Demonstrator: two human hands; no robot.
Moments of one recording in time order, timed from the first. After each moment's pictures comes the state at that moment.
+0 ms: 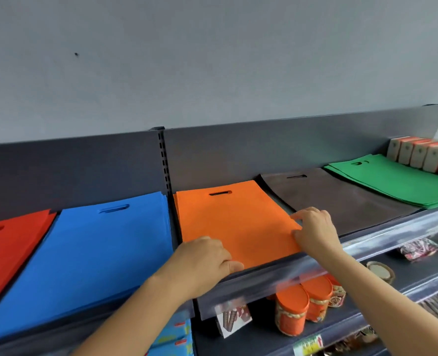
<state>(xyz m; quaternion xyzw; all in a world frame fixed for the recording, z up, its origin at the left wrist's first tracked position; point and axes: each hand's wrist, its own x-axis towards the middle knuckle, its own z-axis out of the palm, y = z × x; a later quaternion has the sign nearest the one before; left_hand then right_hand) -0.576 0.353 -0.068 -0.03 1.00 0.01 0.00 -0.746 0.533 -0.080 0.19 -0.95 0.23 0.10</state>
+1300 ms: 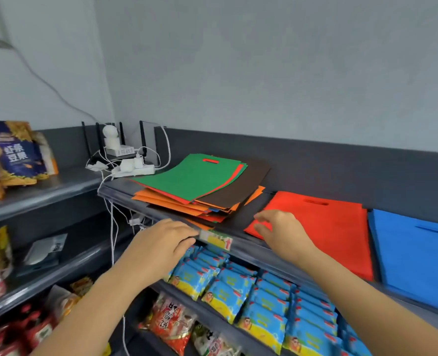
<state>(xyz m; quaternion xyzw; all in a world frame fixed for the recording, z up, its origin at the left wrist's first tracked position) 0.010 0.157 -0.033 -0.47 0.86 -0.08 -0.19 -0.246 0.153 -0.035 0.71 -0.64 0.29 -0.03</state>
